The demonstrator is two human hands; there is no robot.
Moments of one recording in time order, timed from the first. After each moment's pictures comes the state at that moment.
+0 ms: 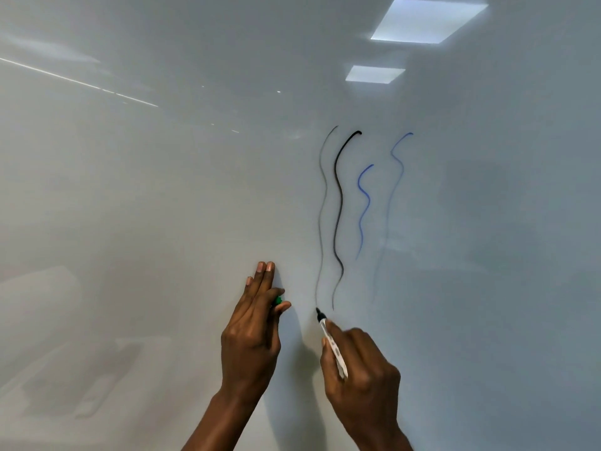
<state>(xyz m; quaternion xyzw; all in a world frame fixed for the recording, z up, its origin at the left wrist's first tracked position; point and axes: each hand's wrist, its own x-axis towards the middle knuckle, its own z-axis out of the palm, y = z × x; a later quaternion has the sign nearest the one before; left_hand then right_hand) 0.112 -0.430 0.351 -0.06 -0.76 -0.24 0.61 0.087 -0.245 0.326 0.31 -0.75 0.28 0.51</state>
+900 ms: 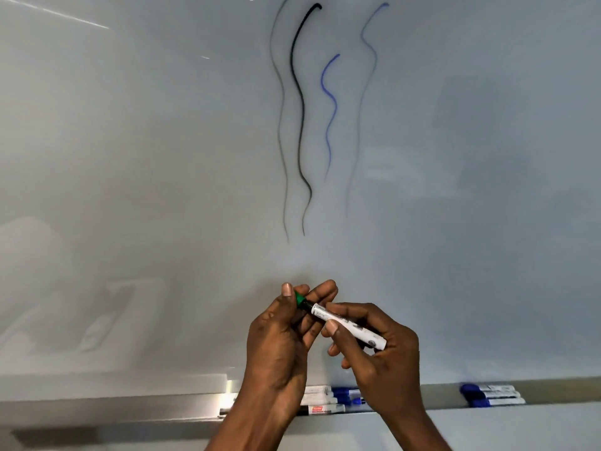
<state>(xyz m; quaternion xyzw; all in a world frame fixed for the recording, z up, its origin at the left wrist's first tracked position) 0.181 -0.307 0.348 0.14 -0.39 -0.90 0.13 0.155 -0.173 0.312 0.26 -0.70 0.65 0.18</state>
